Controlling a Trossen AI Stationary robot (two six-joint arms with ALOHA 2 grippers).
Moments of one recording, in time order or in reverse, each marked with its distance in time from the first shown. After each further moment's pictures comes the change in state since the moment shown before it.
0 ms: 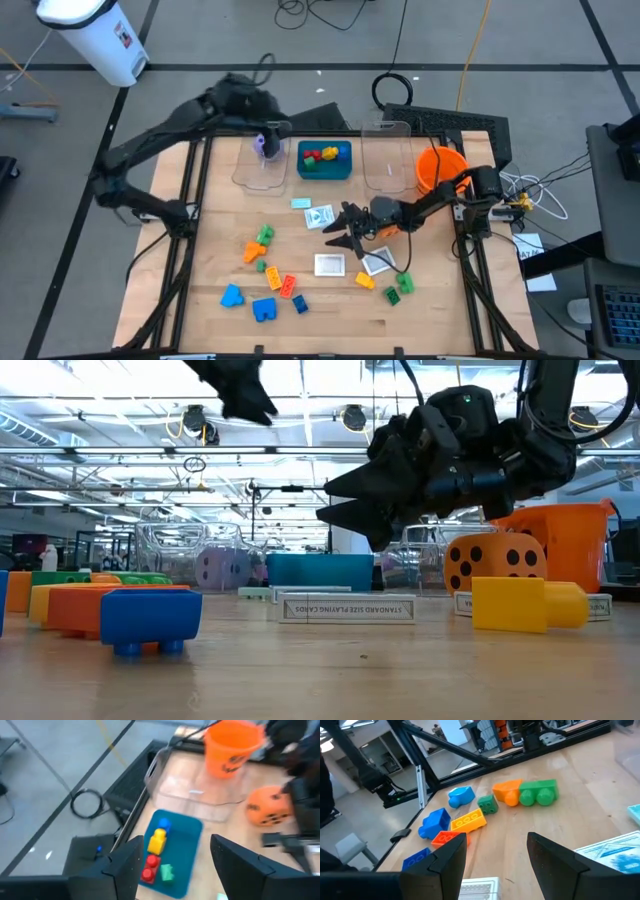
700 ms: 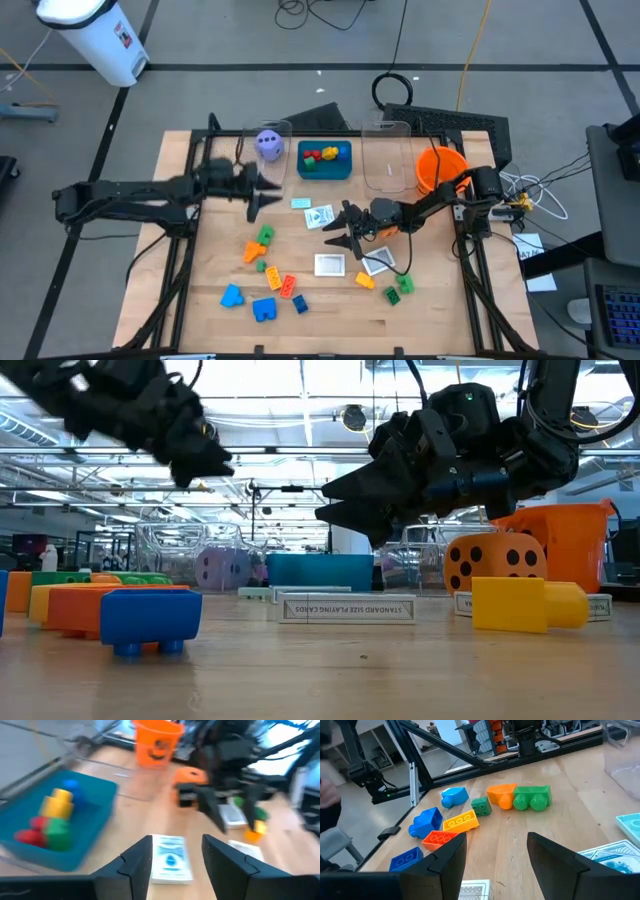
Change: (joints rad) left arm -0.272 -0.437 -1.031 0.850 0.062 -0.331; right arm 0.012 0.000 0.000 0.002 0.053 -0.069
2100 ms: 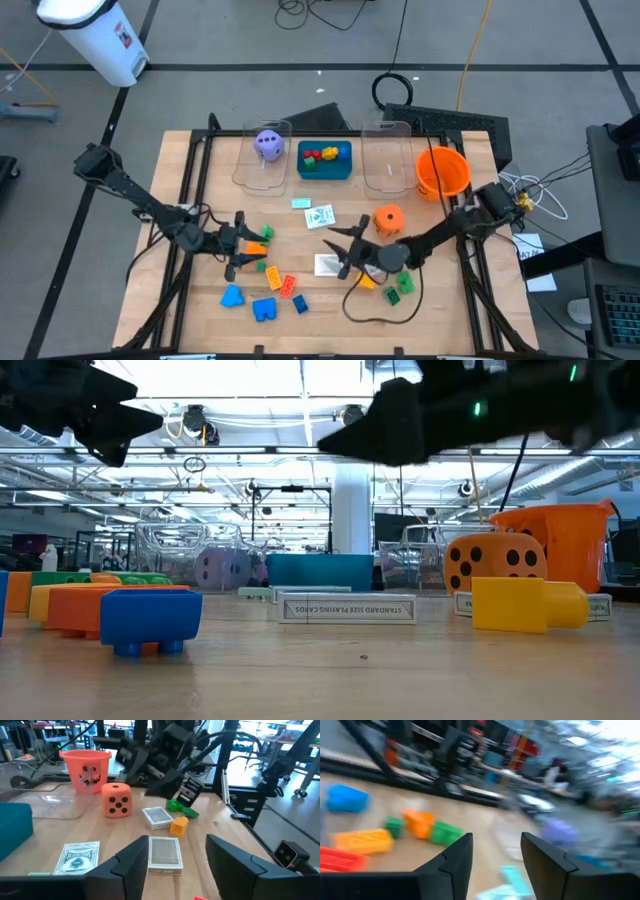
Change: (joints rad) left arm -0.919 0.010 -0.234 0.459 -0.787 -0.028; right arm 0.404 -0.021 0.149 -0.058 1.060 -0.637
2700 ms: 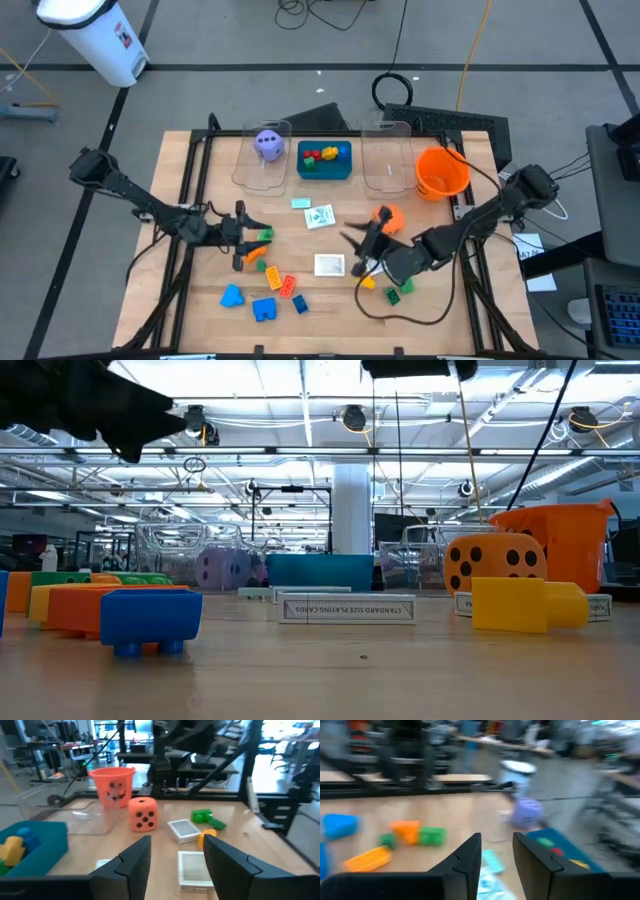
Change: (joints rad) left arm 0.116 0.000 0.001 0.049 0.002 0.114; right arm 0.092 -0.362 0.223 -0.957 0.138 0.495
